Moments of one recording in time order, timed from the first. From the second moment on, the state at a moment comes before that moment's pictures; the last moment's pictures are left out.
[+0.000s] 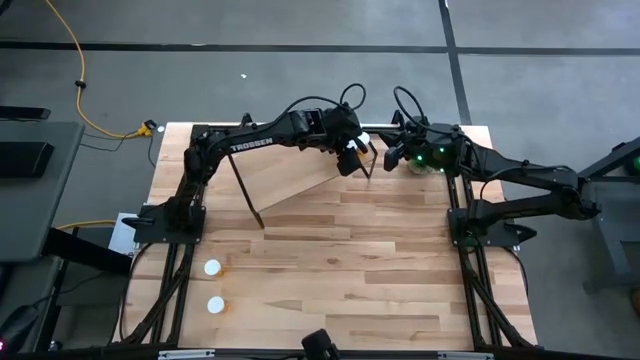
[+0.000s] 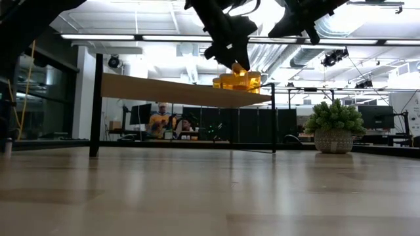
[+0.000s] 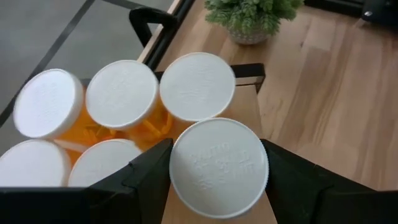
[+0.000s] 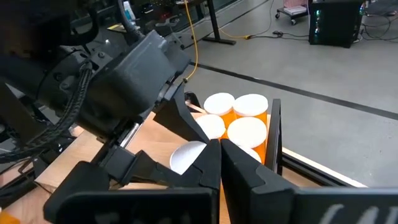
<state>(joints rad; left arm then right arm) 0.40 2.10 2.10 -0.87 -0.18 -0.03 -0.31 0.99 0.90 -0.20 0.33 0.37</state>
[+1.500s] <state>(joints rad) 0.40 2.10 2.10 -0.87 -0.21 -0.11 -0.31 0.99 0.90 -0.20 0.30 0.37</state>
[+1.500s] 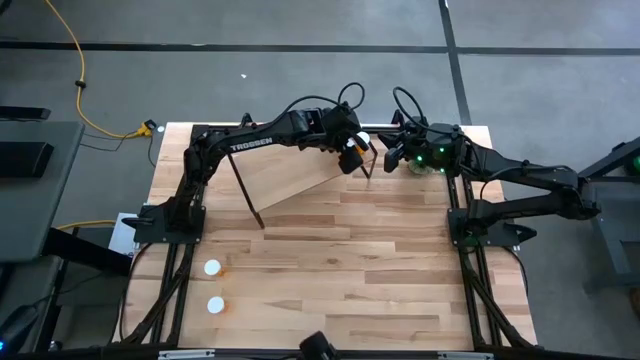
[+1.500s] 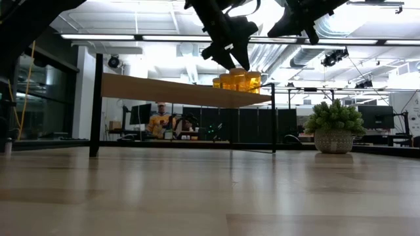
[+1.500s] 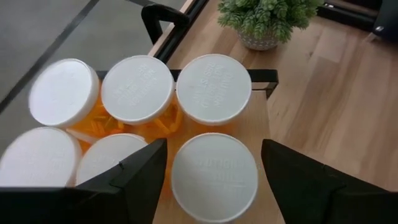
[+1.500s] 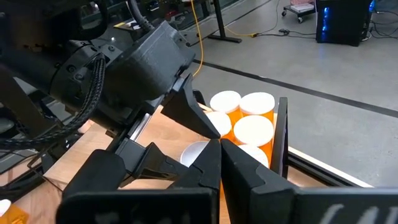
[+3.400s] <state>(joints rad) -0.20 0.75 0.72 0.10 -0.36 -0.20 -0.25 0.99 0.90 0.12 -0.23 0.34</state>
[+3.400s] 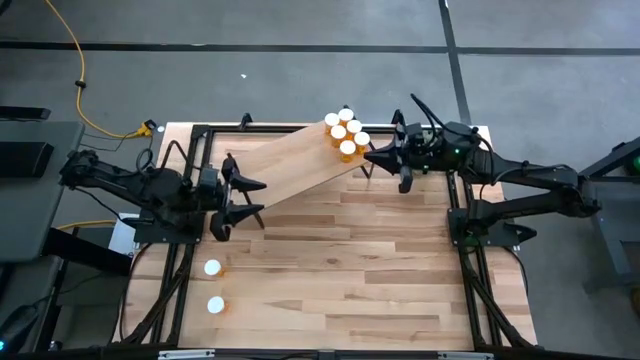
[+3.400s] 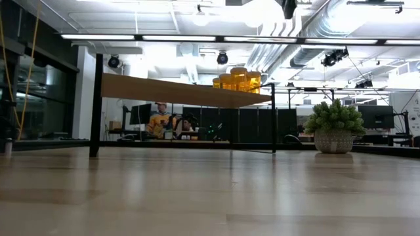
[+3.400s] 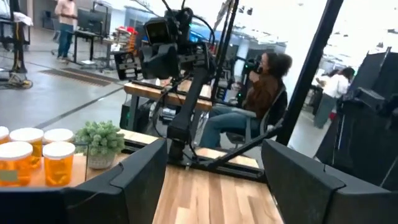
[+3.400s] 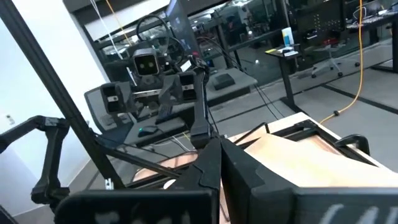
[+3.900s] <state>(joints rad) -0.20 0.75 0.72 0.10 -0.40 -0.19 -0.25 0.99 0.90 0.12 -0.22 0.31</state>
